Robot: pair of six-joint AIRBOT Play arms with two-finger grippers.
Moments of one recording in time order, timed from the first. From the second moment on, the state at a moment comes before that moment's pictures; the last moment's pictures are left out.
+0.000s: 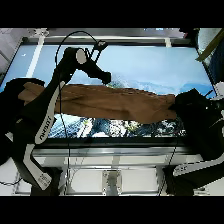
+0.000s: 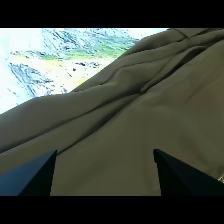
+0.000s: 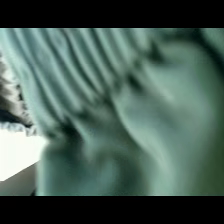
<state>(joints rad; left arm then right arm) -0.42 -1.83 2.00 1.30 -1.22 -1.34 -0.58 -1.68 1.12 -0.87 1.25 1.07</state>
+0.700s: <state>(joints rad) -0.48 -1.93 2.00 1.20 -1.22 -1.34 -0.50 -1.70 1.17 -0.86 1.22 1.06</state>
